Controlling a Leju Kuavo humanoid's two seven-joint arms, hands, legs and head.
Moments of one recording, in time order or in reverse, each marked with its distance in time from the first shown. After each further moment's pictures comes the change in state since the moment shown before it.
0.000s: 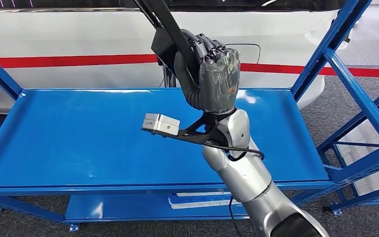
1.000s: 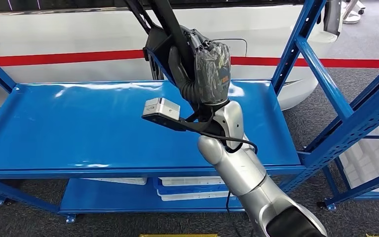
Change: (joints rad) left arm 0.015 -0.016 0.057 -0.018 0.011 -0.031 0.004; right arm -0.036 0.016 -0.001 0.073 -0.161 0.047 -0.023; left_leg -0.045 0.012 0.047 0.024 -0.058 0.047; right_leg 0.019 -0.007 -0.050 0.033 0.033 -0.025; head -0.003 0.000
